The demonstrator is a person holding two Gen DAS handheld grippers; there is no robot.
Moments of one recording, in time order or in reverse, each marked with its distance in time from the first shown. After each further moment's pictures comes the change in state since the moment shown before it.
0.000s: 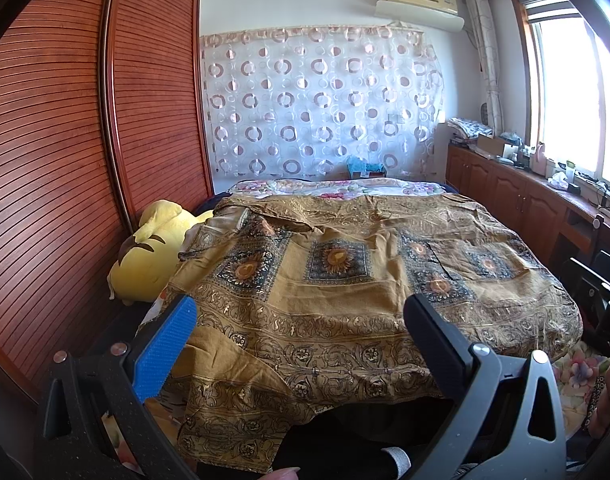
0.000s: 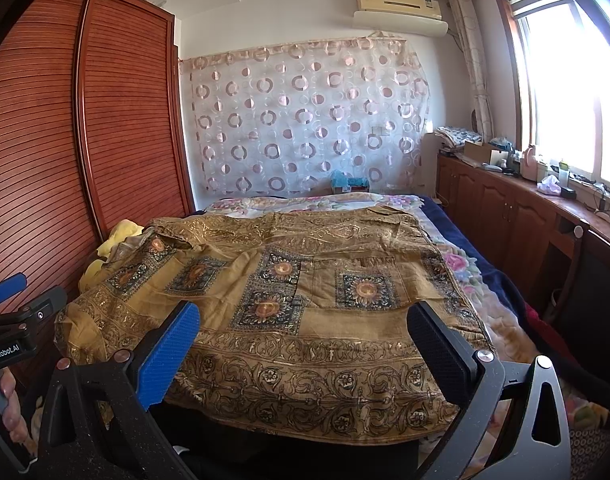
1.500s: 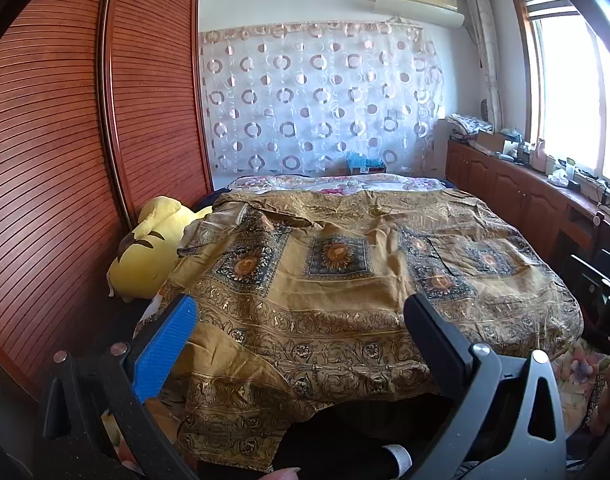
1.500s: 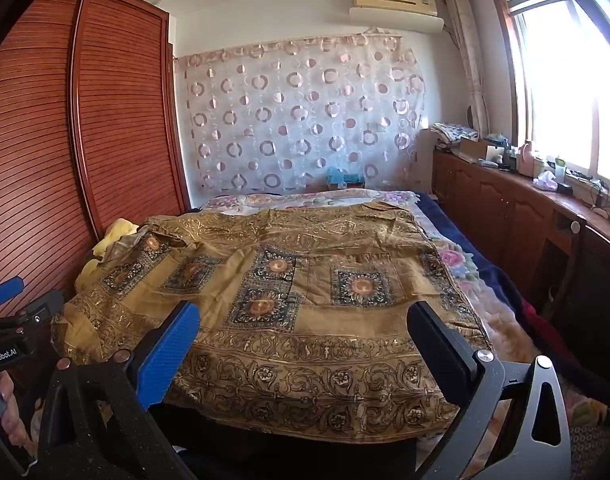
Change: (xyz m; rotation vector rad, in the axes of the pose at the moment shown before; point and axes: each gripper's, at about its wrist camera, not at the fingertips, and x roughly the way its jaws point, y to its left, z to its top) left arm 0.006 -0.003 0.000 -0.003 0.017 0.000; right arm -0.002 -0.002 0.002 0.008 0.012 -0.009
